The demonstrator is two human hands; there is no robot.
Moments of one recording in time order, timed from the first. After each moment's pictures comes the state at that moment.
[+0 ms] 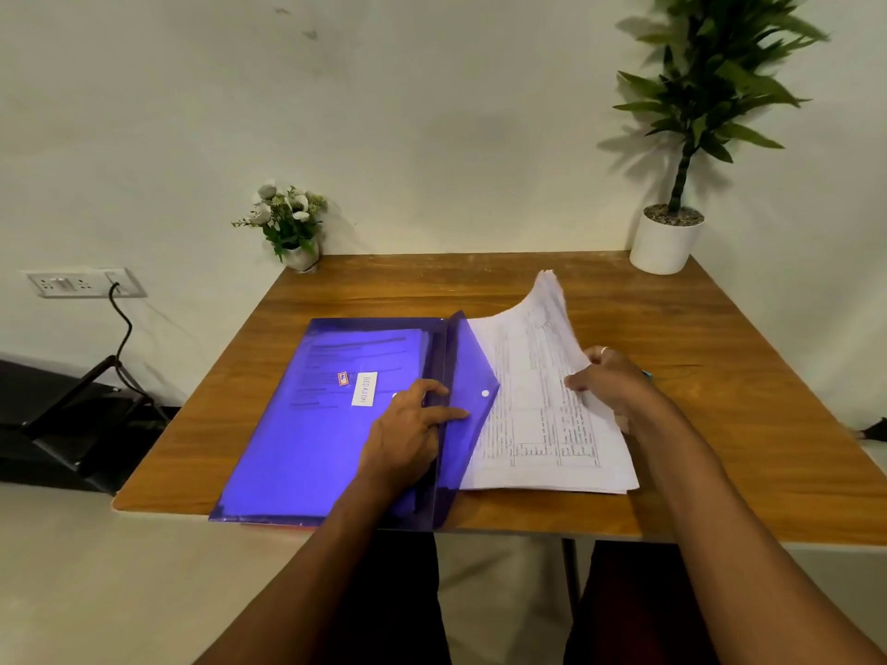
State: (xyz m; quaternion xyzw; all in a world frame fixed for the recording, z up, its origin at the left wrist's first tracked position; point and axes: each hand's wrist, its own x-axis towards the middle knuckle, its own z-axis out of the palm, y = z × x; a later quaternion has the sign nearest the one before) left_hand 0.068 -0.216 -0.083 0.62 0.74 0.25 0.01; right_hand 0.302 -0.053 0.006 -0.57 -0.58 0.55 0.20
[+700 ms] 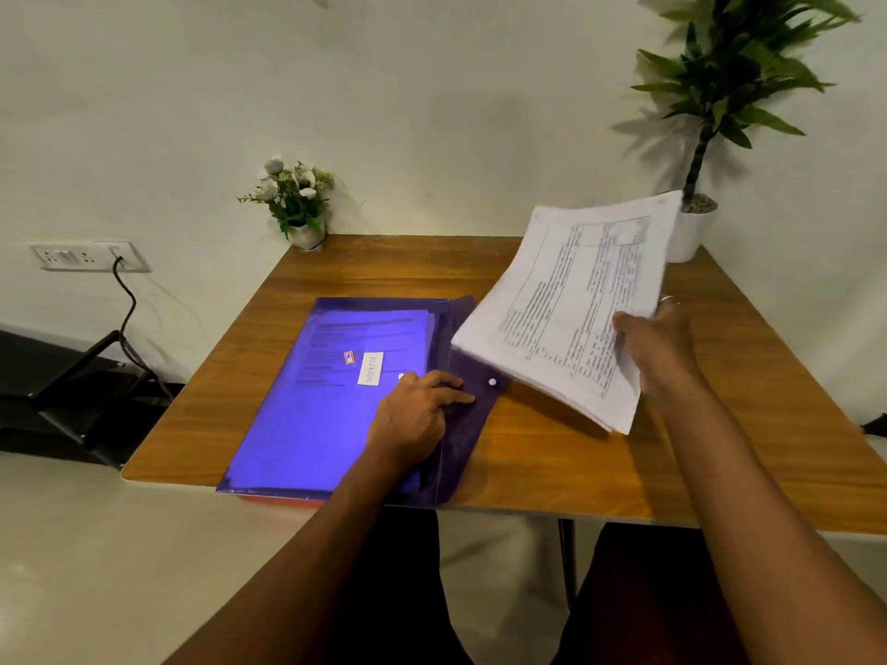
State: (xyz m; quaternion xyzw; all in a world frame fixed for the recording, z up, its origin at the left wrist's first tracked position) left_hand 0.072 -0.219 -0.081 0.63 0.74 0.23 0.02; right_hand 0.317 -0.045 0.019 -0.53 -0.52 0.51 0.44
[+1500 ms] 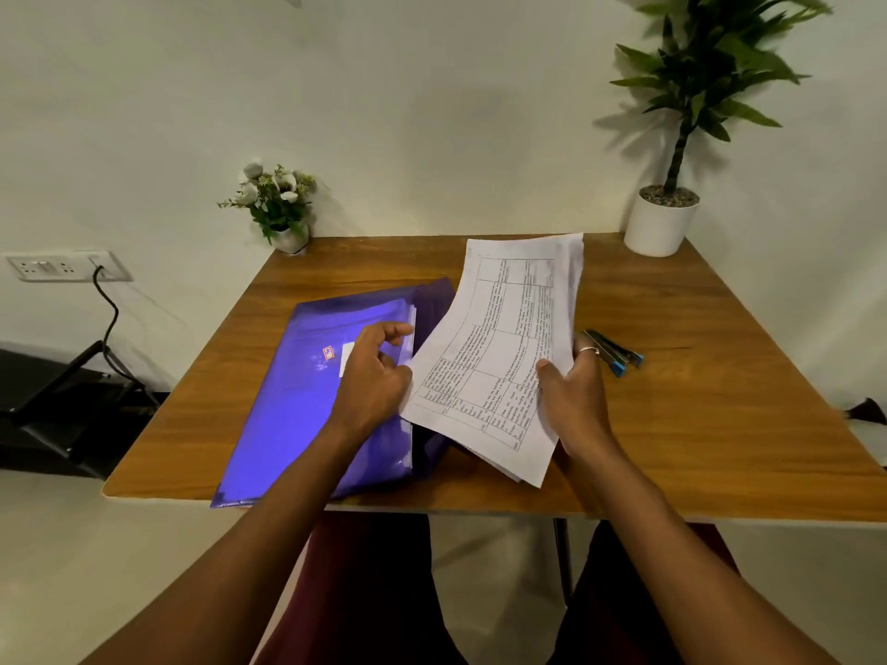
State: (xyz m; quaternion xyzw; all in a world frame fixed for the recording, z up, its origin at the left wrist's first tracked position) left_hand 0.064 -0.218 -0.015 0.42 0.68 0.56 0.19; right_hand 0.276 -0.115 -0.032 -0.49 -0.57 0.49 0.43
